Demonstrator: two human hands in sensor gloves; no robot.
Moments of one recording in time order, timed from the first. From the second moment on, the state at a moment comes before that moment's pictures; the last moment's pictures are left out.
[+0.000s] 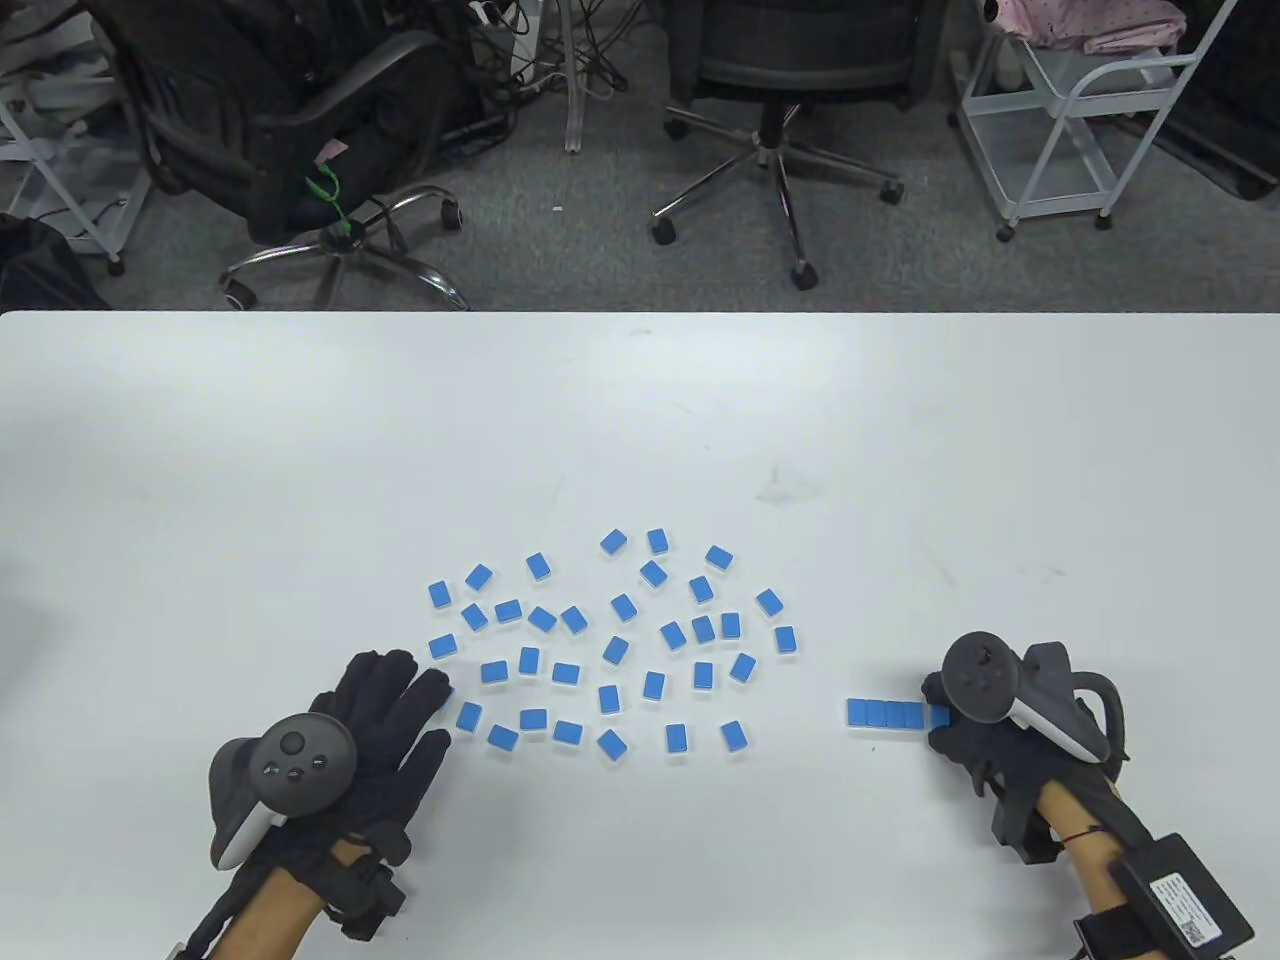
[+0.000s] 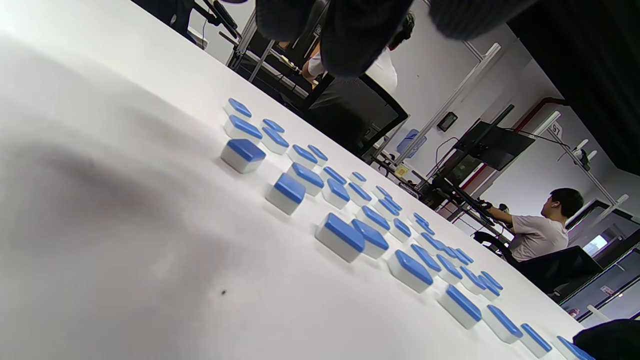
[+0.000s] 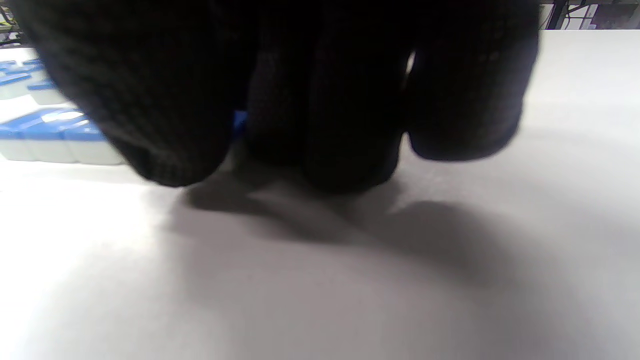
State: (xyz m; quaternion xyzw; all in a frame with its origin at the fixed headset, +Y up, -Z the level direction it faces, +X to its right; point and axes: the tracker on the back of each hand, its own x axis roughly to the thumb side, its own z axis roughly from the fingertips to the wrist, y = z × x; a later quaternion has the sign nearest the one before) left_hand -0.290 -0.734 -0.157 -0.09 -0.09 0.29 0.95; right_hand 0.267 -0.747 -0.209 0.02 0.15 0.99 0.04
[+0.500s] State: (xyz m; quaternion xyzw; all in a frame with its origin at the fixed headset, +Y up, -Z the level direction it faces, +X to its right) left_hand -0.291 -0.734 -0.157 -0.08 -0.09 0.29 0.95; right_hand 0.262 -0.750 -0.209 0.03 0.14 0.99 0.03
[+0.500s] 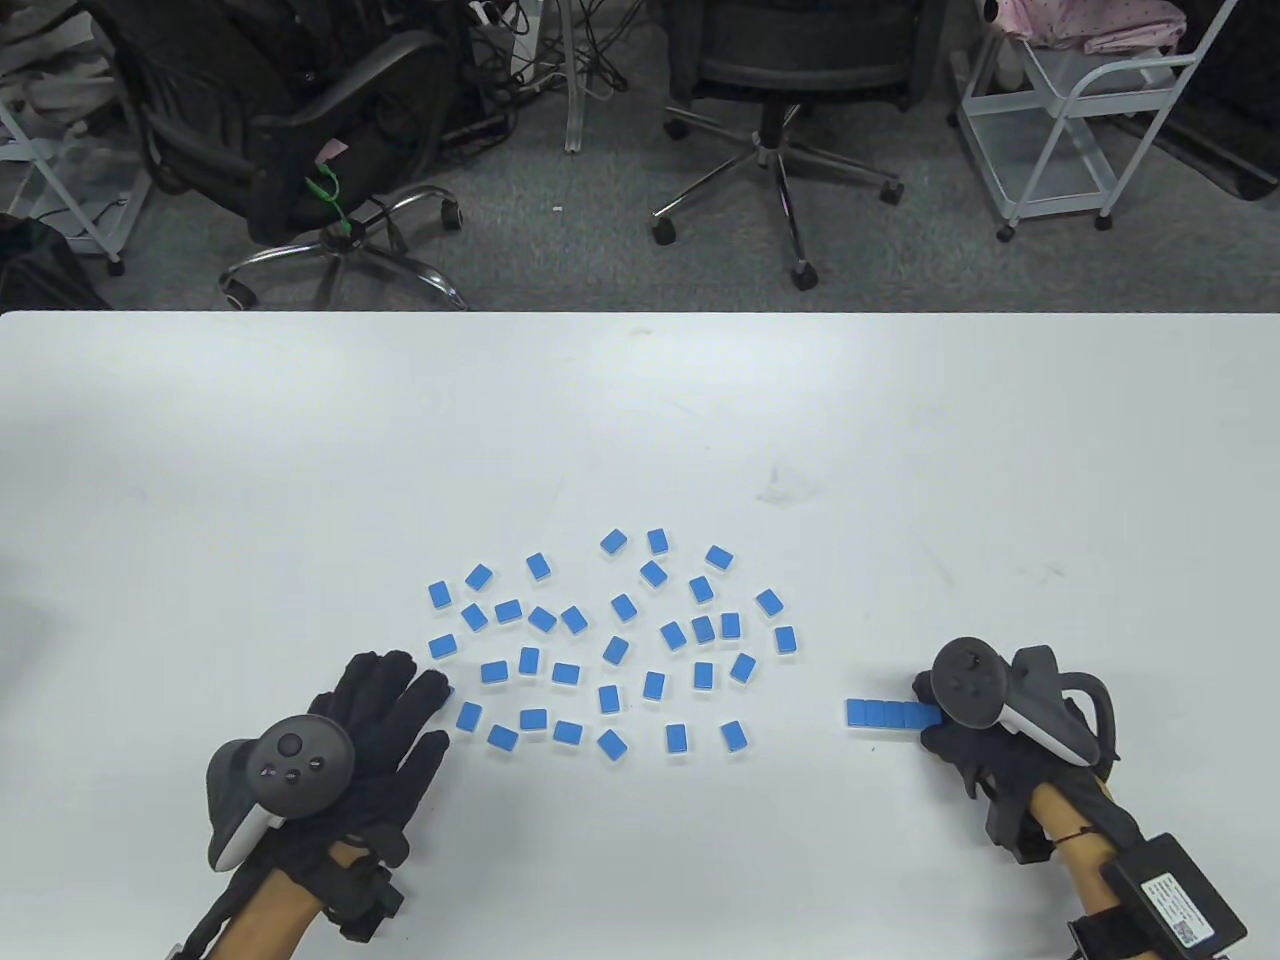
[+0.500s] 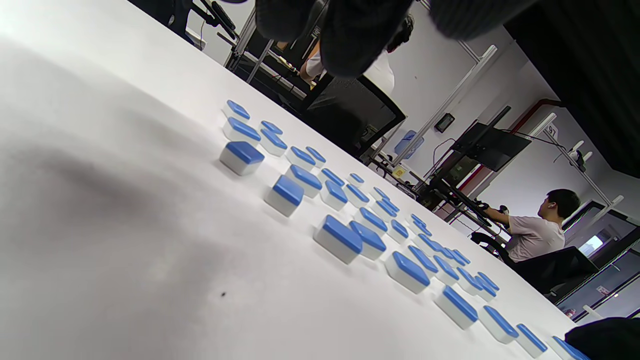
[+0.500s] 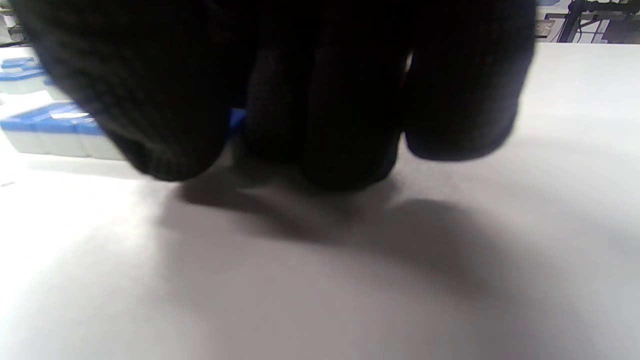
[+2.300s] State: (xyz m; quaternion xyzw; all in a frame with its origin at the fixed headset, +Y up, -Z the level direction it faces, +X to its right) left_hand -0.291 -0.730 -0.152 -0.06 -0.11 0.29 0.95; right_hand 0.131 -0.711 -0.185 0.19 0.00 0.98 -0.05
